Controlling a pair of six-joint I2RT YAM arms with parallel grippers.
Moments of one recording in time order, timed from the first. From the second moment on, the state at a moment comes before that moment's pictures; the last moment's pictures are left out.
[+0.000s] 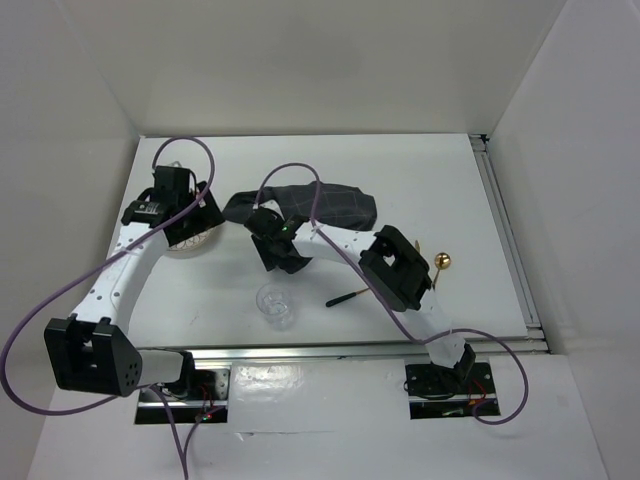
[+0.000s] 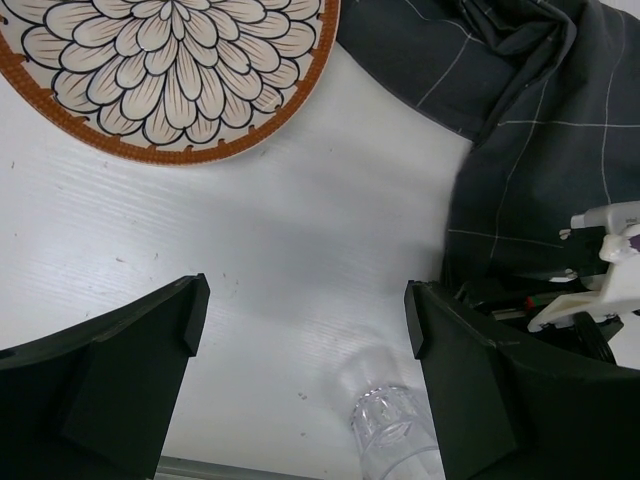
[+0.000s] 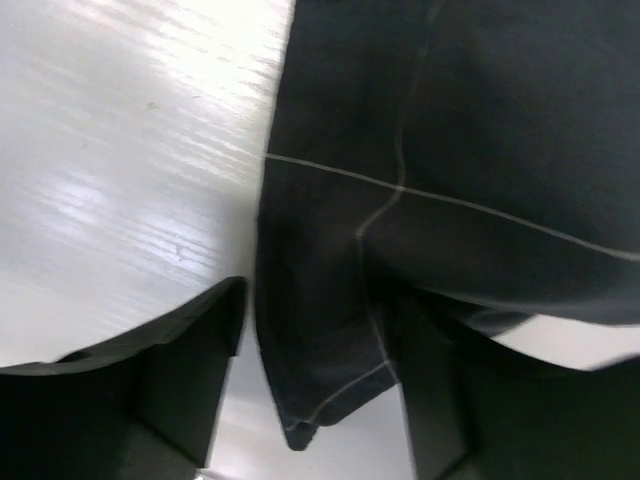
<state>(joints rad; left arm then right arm) -0.07 1.29 1.16 -0.76 -0.14 -0.53 0.95 2.25 1.76 -0.58 0.30 0.41</state>
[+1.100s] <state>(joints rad) -0.19 1.60 1.25 -0.66 0.02 -0.42 0.62 1.65 1.35 -0.56 0.24 0.26</state>
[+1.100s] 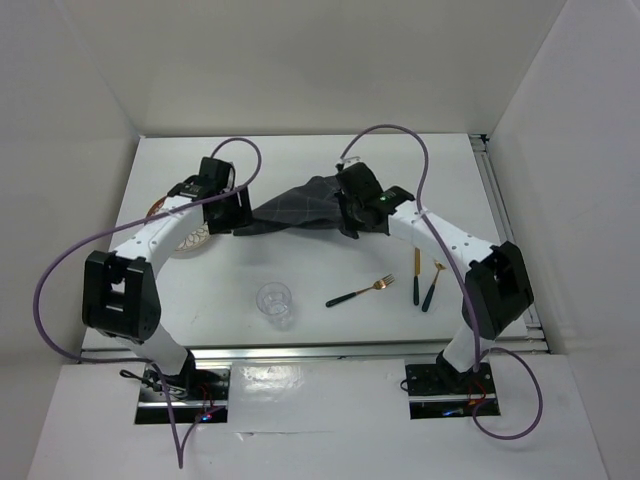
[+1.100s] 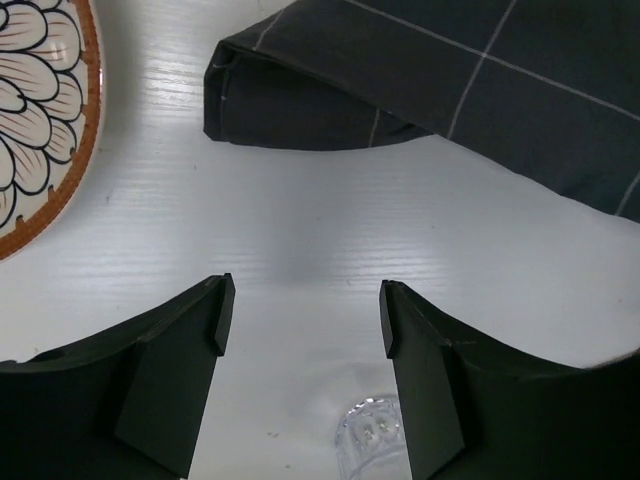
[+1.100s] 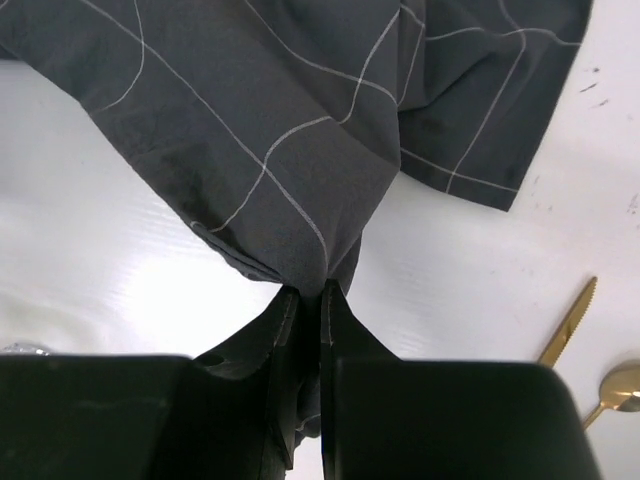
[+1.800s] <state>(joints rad) -0.15 1.77 1.28 -0.61 0.02 -0.66 0.44 1.65 1.34 -0.55 0.09 0.21</state>
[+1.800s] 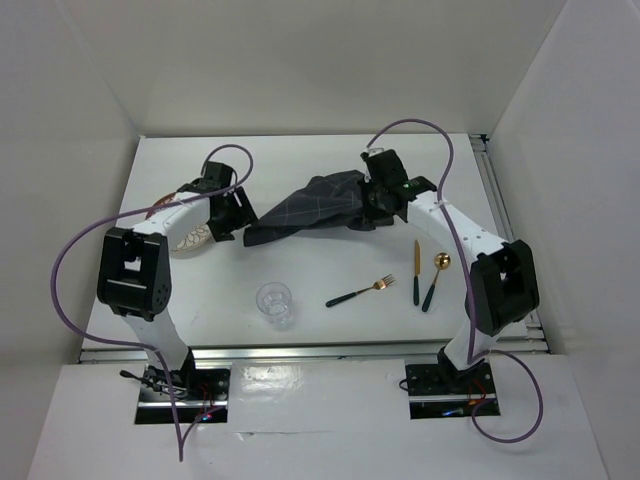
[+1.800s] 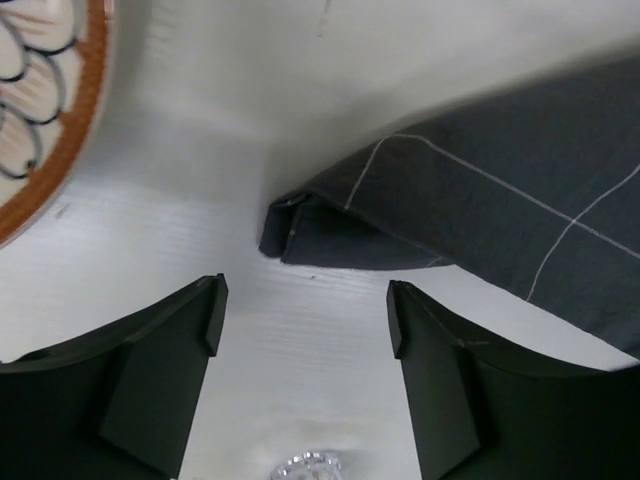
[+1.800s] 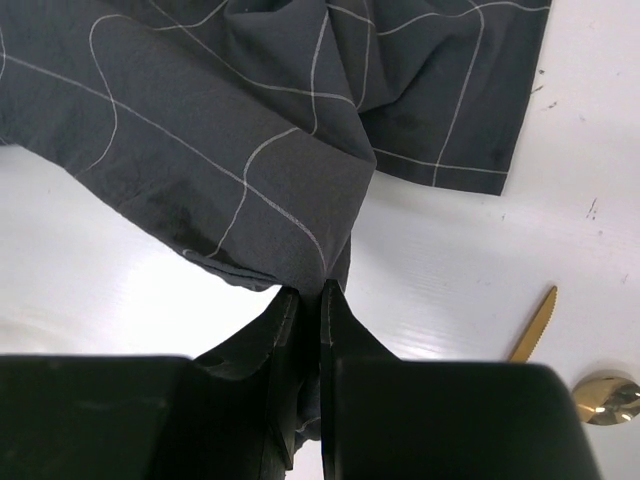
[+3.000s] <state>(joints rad) -0.22 1.81 1.26 -0.49 0.01 -0.63 0.38 1.64 1.37 -0.58 0.07 0.21</state>
